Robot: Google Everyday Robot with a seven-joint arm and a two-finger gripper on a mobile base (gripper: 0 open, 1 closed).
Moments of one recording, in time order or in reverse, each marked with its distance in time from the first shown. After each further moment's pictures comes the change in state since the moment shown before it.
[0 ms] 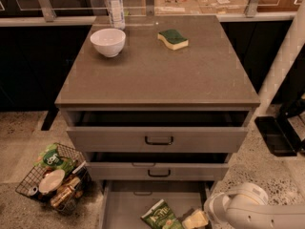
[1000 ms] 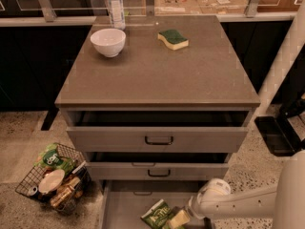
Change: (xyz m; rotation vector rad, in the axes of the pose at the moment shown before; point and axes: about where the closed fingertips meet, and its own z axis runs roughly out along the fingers) arm 0.004 0.010 0.131 -0.063 0.132 0.013
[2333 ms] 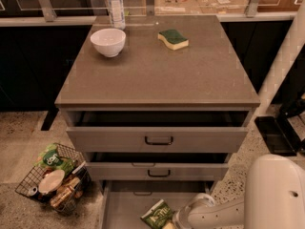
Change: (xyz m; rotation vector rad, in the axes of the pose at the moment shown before) arm 0.015 0.043 0.112 -0.137 -0.025 -0.009
